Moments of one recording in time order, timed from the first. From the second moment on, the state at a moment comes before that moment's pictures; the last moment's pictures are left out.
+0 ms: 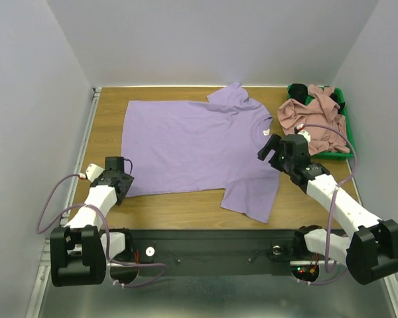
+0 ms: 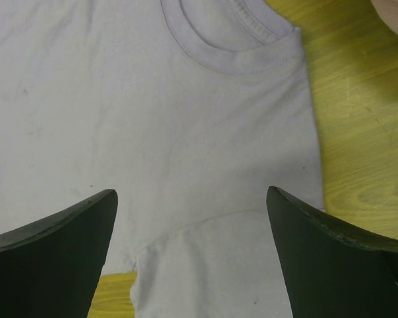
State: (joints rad) left arm 0.03 1.08 0.47 -0.47 -0.35 -1.06; right arm 0.29 1.09 0.69 -0.25 0.18 0.71
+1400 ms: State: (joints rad) left arm 0.08 1.10 0.45 -0.33 -0.32 -0.99; right arm 1.01 1.19 0.58 -0.80 0.39 1.15
